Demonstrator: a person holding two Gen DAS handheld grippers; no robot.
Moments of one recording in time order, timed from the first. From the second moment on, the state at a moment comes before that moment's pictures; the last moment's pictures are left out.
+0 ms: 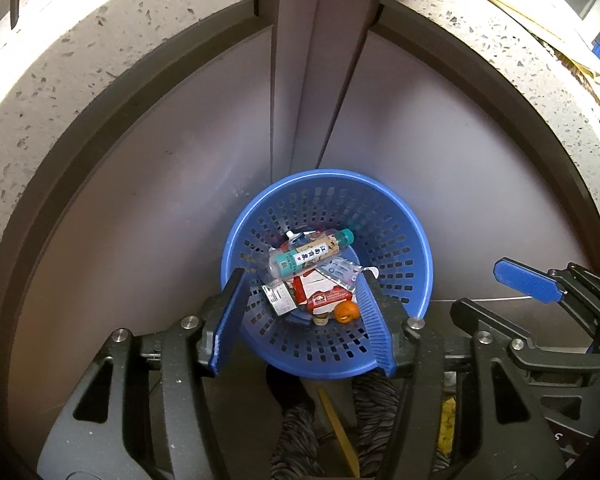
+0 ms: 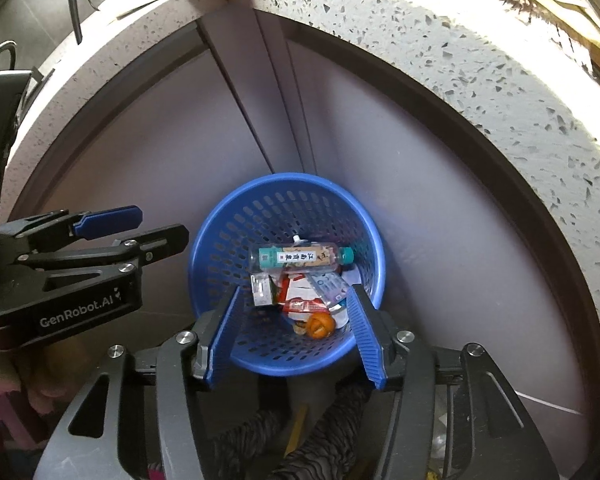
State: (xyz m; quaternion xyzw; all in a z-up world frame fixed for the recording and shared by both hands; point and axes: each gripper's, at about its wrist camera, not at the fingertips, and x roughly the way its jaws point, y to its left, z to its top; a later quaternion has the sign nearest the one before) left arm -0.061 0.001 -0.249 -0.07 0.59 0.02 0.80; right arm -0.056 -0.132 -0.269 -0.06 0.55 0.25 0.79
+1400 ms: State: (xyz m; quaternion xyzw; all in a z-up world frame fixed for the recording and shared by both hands) left arm -0.041 -0.006 -0.102 -0.09 0.48 0.01 0.87; right arm -0.048 -0.164 -0.130 -0.02 0.46 0.29 0.84
